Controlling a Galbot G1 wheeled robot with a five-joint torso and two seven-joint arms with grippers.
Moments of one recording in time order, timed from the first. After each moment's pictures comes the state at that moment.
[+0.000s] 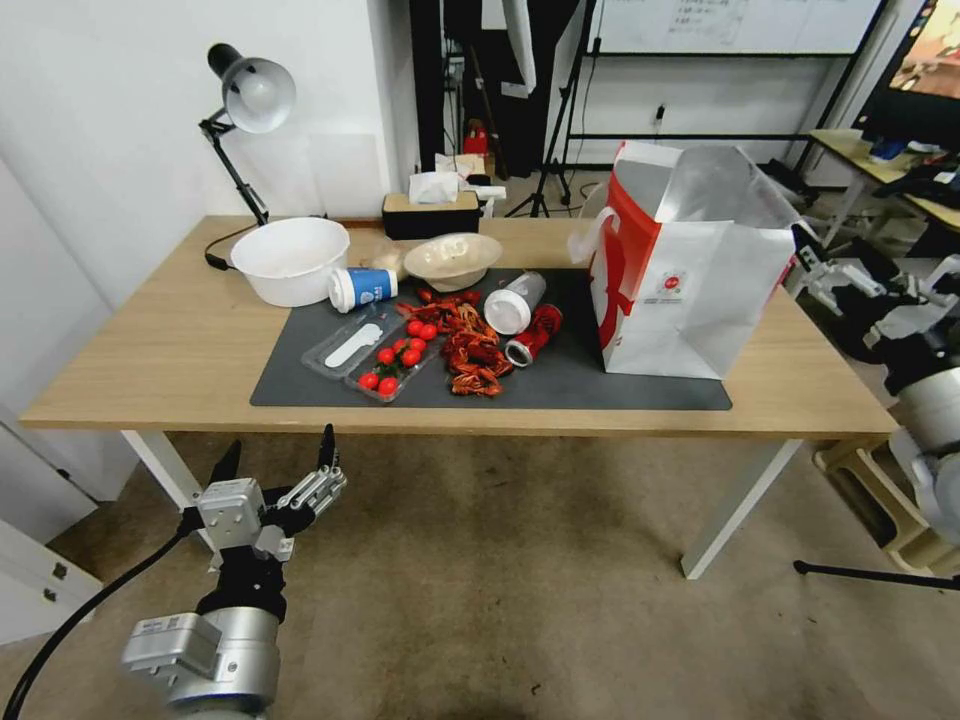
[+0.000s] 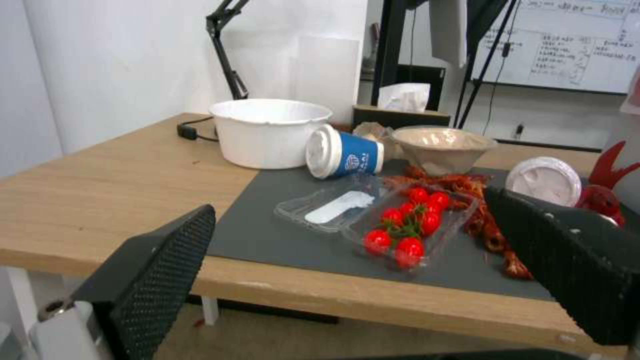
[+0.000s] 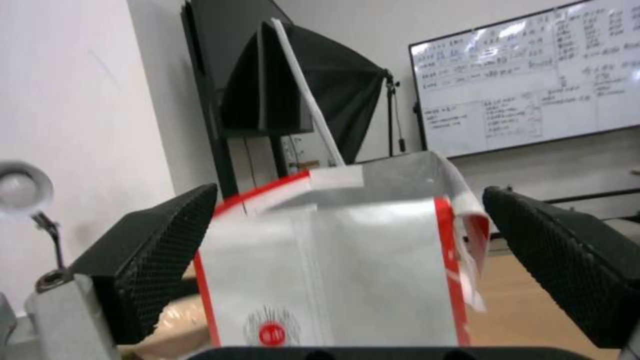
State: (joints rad) left arm 1.88 -1.37 -0.45 -2.48 -0.22 0.03 -0.31; right arm -1.48 0.76 0.88 2.13 1.06 0.09 0.02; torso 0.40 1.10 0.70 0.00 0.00
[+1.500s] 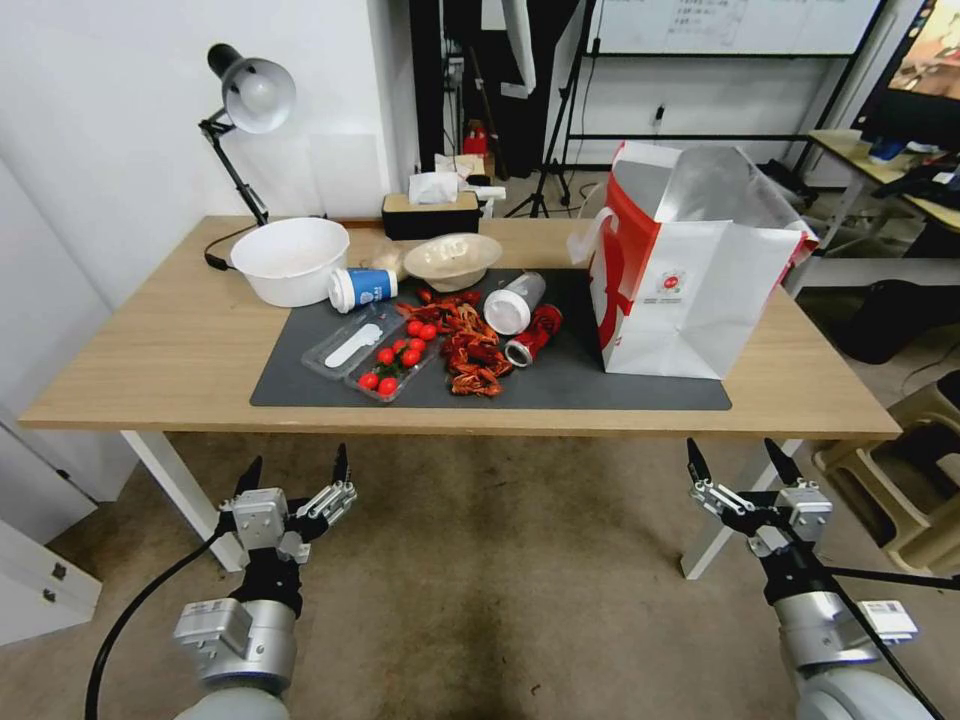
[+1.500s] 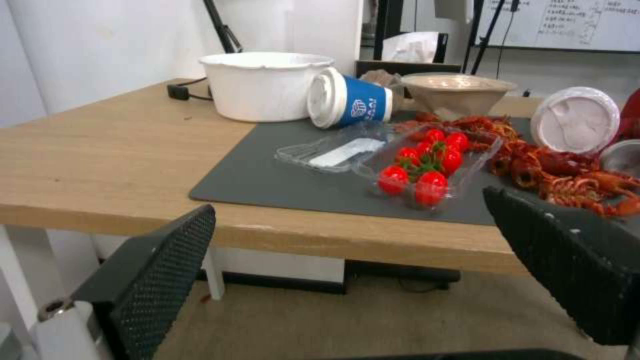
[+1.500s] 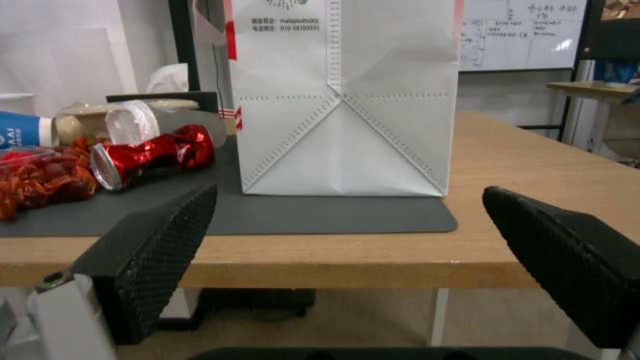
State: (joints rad) left arm 1.81 -1.35 -0.45 -2.31 -0.23 0.00 -0.29; right arm -1.76 1.16 0.67 2.07 0.45 0.26 0.03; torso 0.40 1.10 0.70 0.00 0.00
